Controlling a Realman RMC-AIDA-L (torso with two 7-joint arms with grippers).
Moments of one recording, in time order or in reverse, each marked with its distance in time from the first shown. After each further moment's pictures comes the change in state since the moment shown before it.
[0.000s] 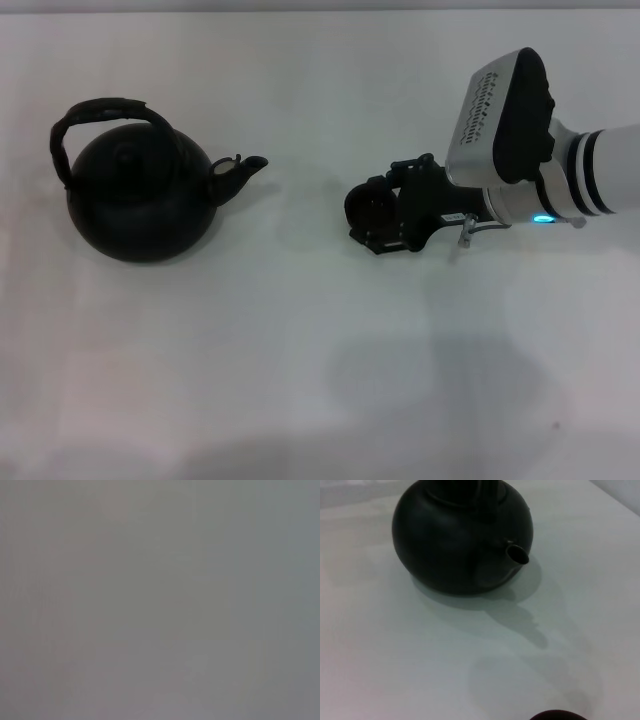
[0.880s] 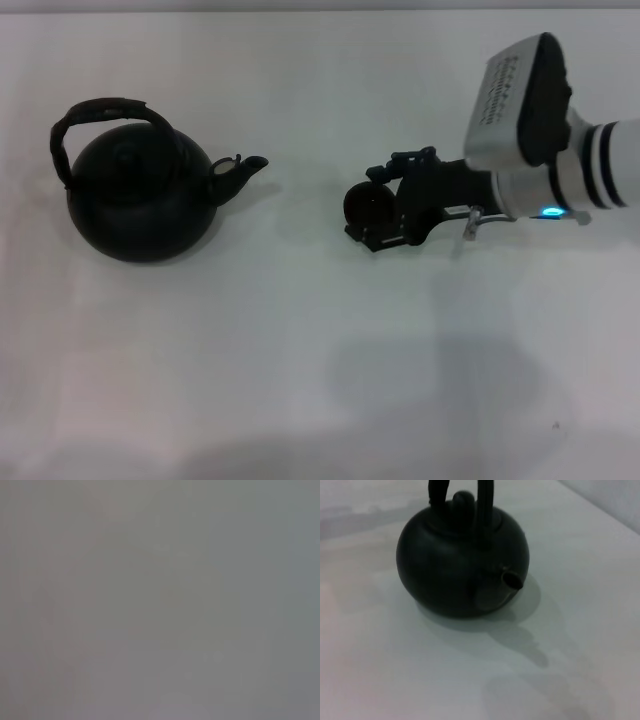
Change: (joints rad) left arm 0.005 0.002 -0.002 0.006 -0.002 0.006 0.006; right arm -0.005 -0.010 0.051 0.002 0.065 0.069 -0.030
